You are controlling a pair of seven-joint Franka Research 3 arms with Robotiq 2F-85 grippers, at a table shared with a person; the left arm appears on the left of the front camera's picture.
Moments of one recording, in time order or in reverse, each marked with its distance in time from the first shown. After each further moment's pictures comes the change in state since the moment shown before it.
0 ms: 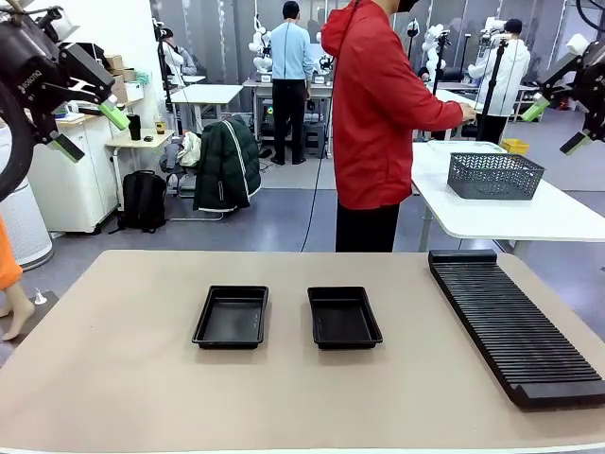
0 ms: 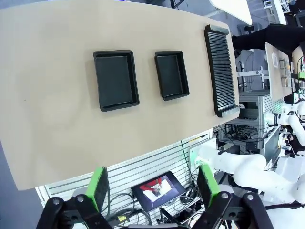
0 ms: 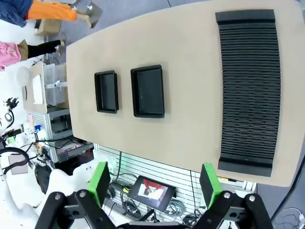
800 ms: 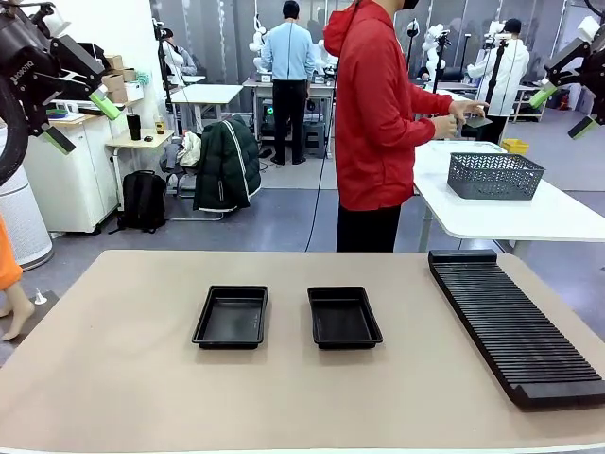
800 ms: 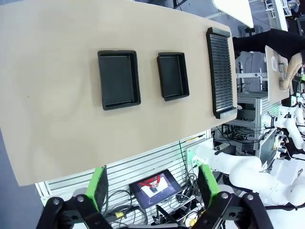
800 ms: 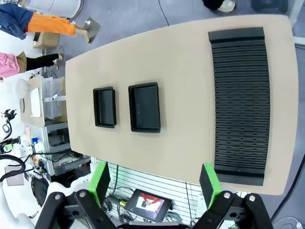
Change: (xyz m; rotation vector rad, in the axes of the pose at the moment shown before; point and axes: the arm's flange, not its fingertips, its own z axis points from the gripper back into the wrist) left arm 0.015 0.010 0.011 -0.004 0.018 0.036; right arm 0.008 0.004 0.019 -0.026 -0.089 0.009
